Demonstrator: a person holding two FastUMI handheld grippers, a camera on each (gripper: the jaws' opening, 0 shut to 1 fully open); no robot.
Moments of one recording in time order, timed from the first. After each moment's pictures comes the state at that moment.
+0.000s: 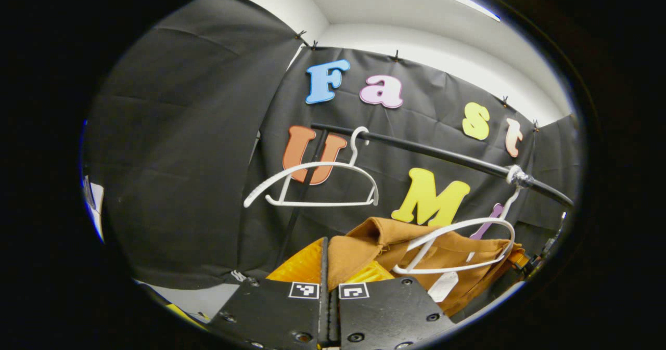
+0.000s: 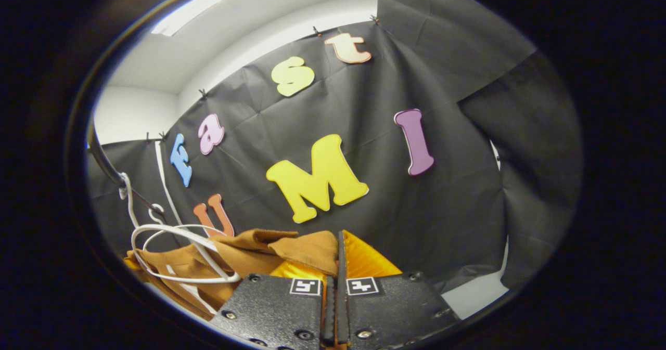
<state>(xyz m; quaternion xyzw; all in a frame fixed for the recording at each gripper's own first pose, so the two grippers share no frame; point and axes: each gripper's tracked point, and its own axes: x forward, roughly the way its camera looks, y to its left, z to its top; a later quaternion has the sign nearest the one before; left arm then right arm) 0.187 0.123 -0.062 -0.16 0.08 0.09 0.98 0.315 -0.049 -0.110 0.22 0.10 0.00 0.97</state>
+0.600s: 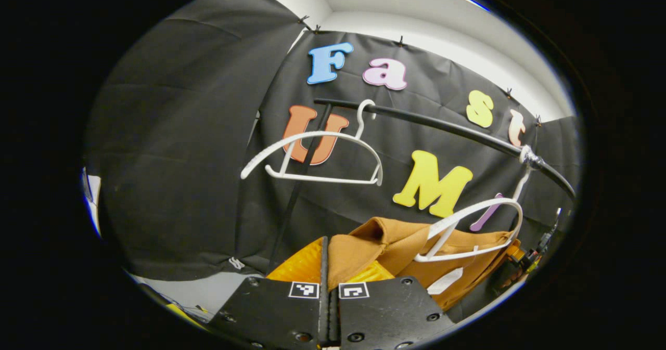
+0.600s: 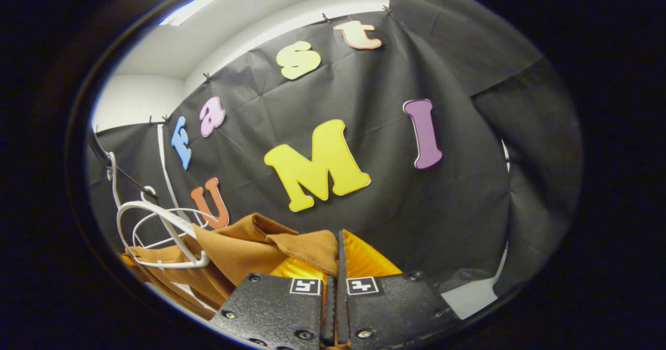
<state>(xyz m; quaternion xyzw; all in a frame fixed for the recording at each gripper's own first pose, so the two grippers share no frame) 0.191 0.123 -0.101 -0.17 0.13 0.08 0.98 0.343 -0.059 -0.138 0.19 0.13 0.02 0.97</state>
